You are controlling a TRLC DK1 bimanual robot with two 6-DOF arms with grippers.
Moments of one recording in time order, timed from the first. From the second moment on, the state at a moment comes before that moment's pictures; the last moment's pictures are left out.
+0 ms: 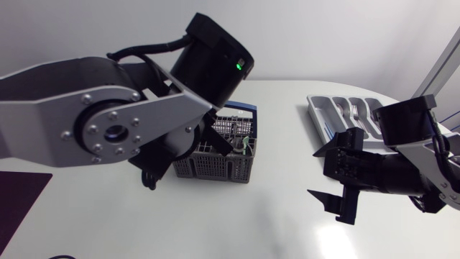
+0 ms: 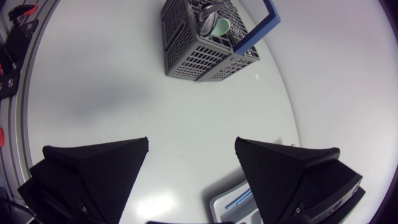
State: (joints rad) left arm -0.95 1.51 1.20 -0.47 -0.82 0.16; right arm 0.29 1.05 0.60 -0.43 -0.17 -1.04
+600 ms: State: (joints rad) left arm -0.88 1.28 1.15 -0.46 -0.55 0.09; right arm 0.33 1.05 0.72 -0.42 -0.35 -0.79
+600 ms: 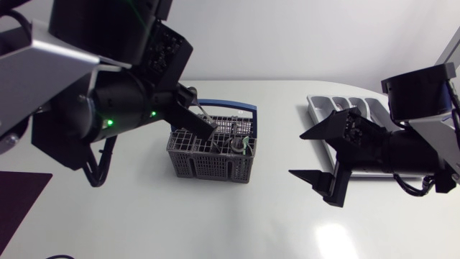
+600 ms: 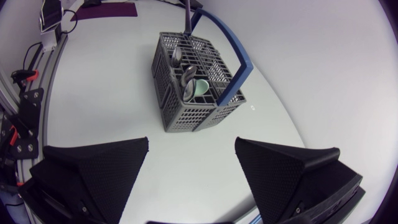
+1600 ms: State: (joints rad) left arm -0.70 1.46 1.30 -0.68 0.07 -0.18; right arm 0.58 1.26 0.91 -0.40 -0.39 -0.51
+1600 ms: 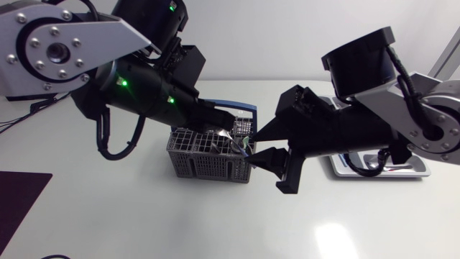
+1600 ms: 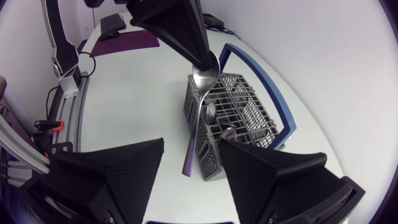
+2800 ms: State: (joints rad) left arm -0.73 1.49 1.32 -0.70 0.10 -0.19; right arm 0.61 1.40 1.03 -0.44 -0.39 -0.45
